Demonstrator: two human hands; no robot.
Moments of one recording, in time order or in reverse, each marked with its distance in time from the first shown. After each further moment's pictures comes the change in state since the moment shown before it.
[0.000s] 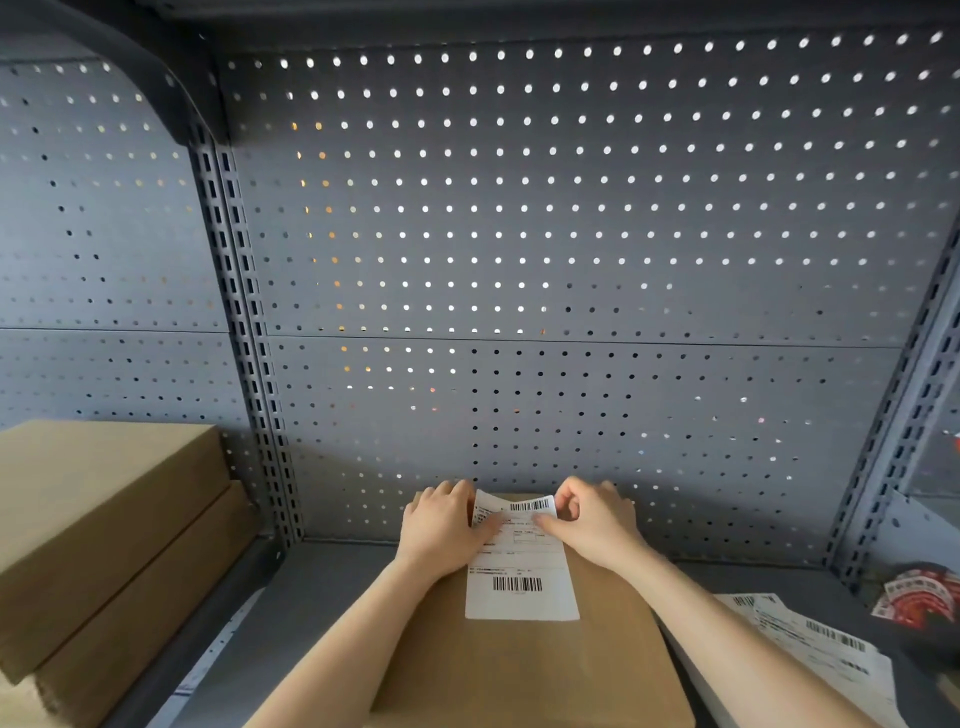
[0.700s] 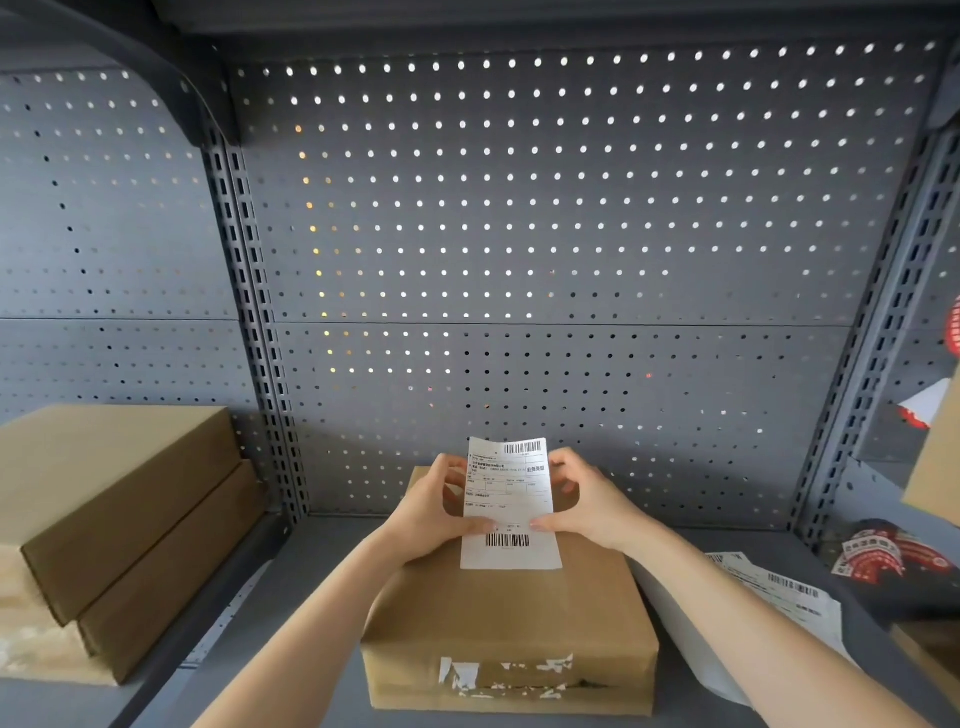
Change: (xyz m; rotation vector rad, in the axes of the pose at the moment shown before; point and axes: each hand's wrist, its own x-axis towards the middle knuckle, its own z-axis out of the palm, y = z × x) left_hand -0.040 -0.009 -0.026 -0.632 -0.149 0.118; right_hand -0.041 -0.002 -0.024 0.375 -0.175 -0.056
